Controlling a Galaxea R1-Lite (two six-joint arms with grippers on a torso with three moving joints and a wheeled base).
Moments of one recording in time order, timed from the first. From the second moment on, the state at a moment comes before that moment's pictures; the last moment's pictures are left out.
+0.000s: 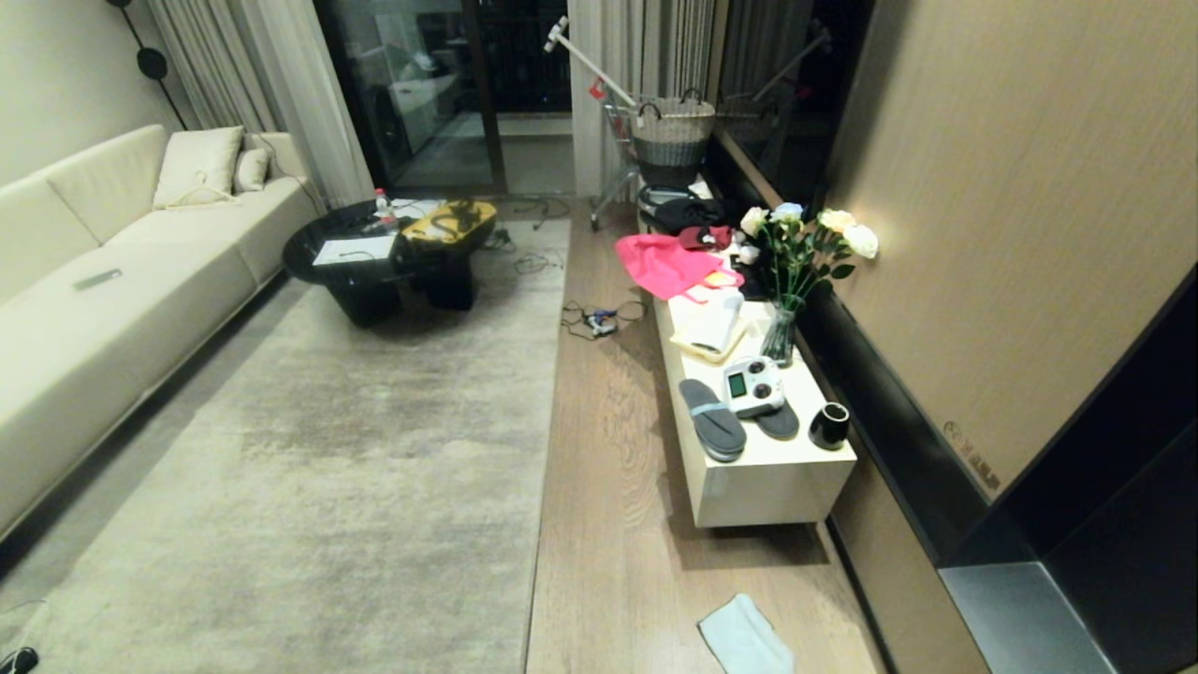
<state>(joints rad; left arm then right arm) 0.00 0.00 0.00 0.00 0.00 -0.03 0.01 0.00 0.00 -0.02 -0.03 0.07</state>
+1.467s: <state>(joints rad) 0.00 0.00 0.00 0.00 0.00 -0.03 0.01 0.00 0.00 -0.02 -0.06 0.11</state>
